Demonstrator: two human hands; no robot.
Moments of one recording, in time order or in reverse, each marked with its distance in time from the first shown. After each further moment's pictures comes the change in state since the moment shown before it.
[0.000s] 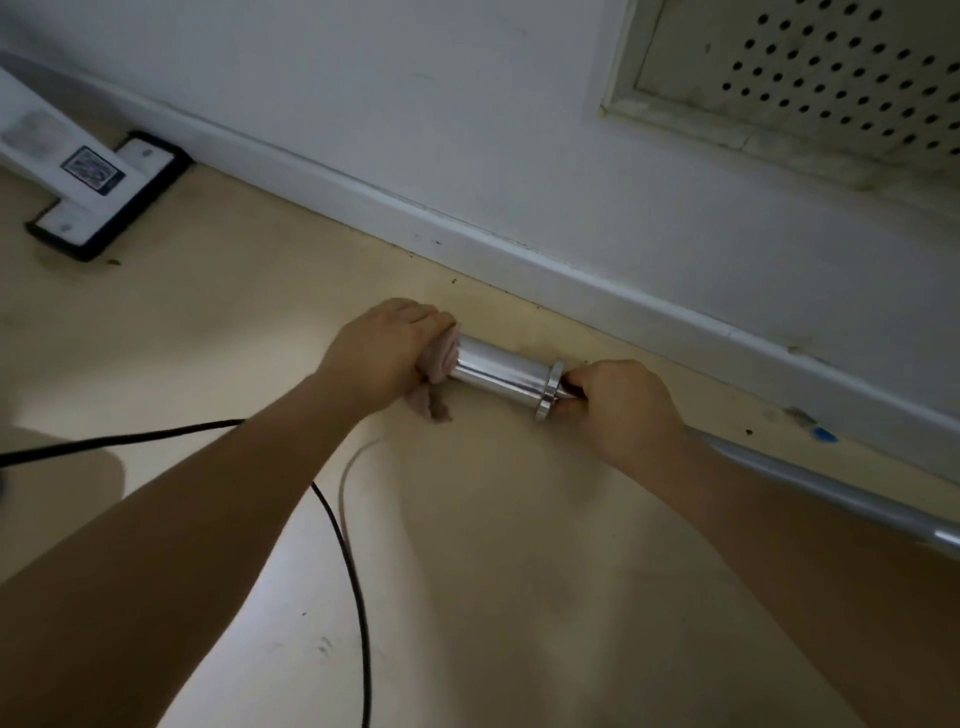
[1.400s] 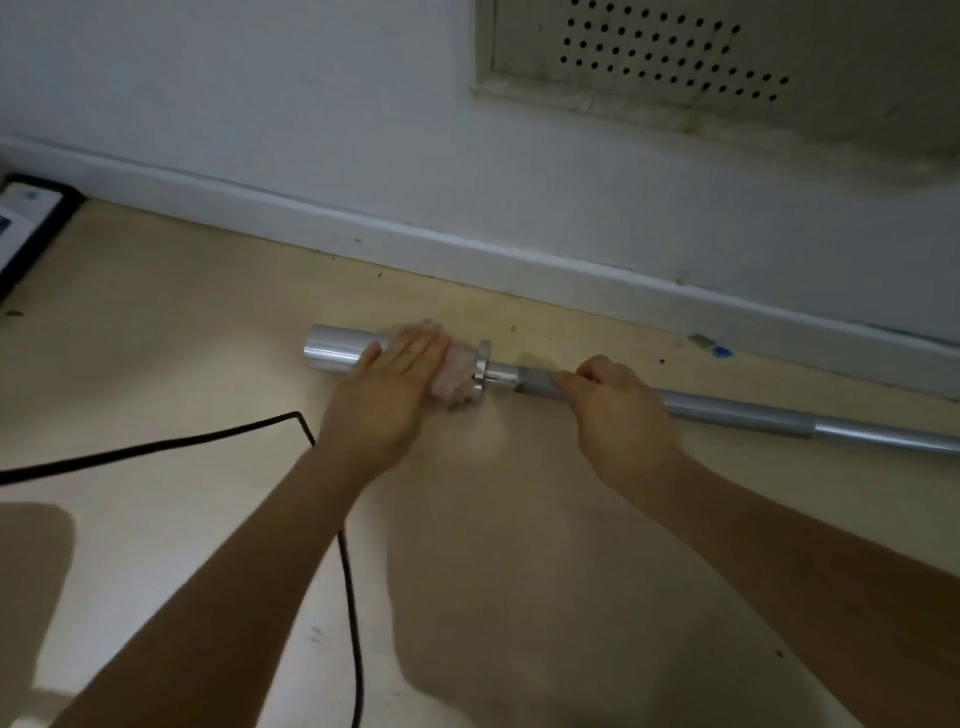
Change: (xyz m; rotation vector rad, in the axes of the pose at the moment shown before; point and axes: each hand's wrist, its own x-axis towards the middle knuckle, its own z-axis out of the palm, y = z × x) left_hand -0.036 0.066 0.021 -0.092 -0.016 0.050; right_hand -0.092 0.021 0.011 -0.052 0.197 0.131
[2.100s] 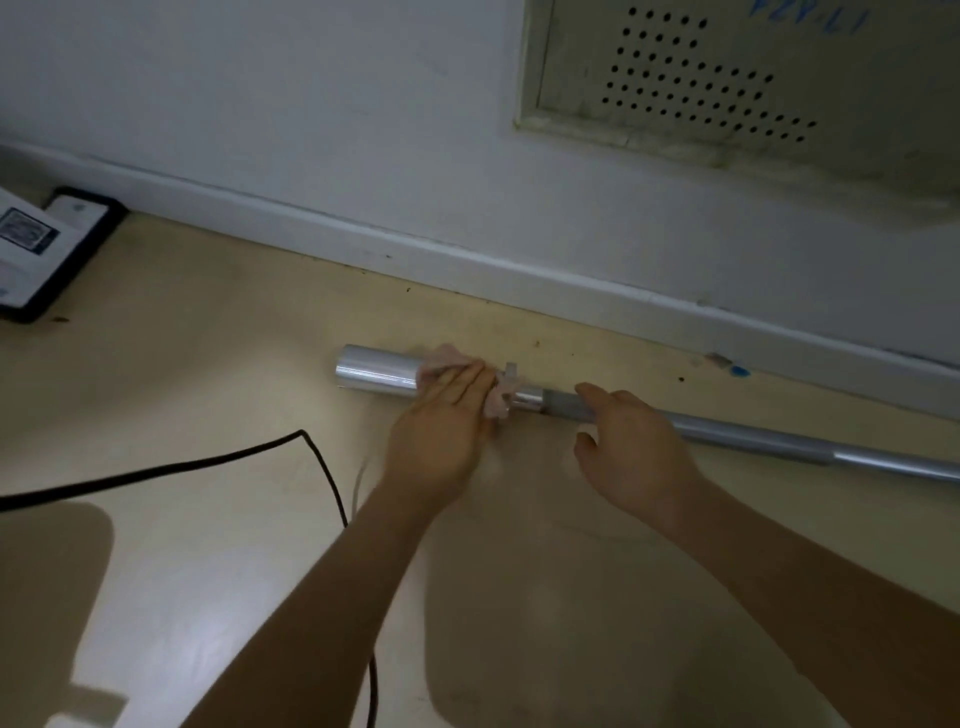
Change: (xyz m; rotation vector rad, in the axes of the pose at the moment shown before) left_hand -0.008 0.032 0.008 -0.119 0.133 -0.054; right_hand -0.009 -0.027 -0.020 0.155 -0.108 0.126
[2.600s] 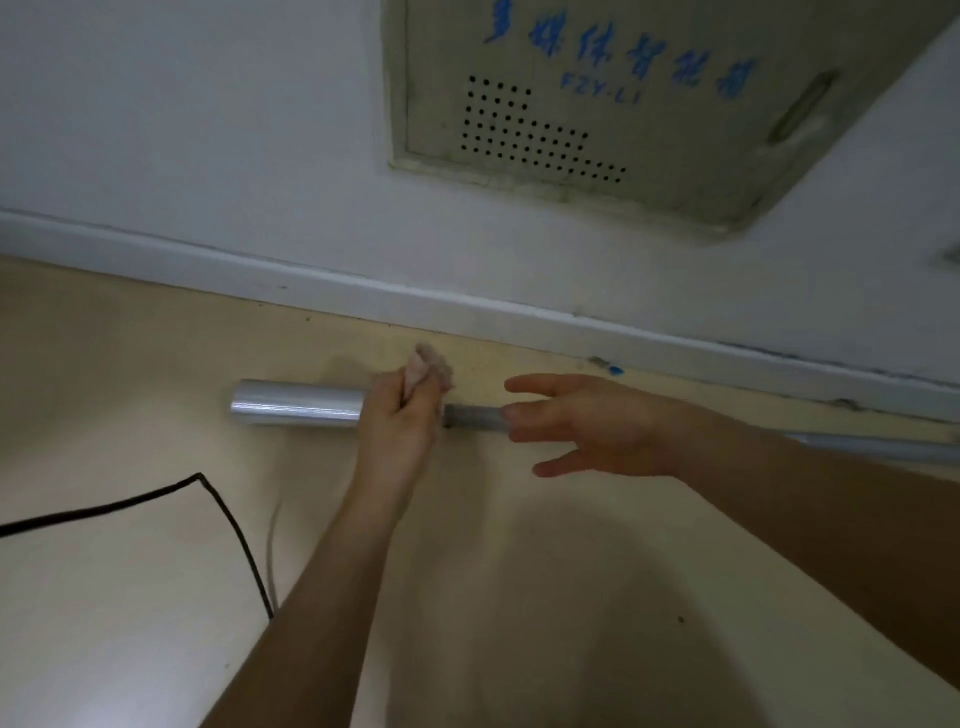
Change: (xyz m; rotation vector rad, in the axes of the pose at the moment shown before) left_hand 0.022 0.086 -0.032 -1.215 0.121 -0.529; right_hand -0.018 0.019 -0.093 1.069 -0.577 0.427
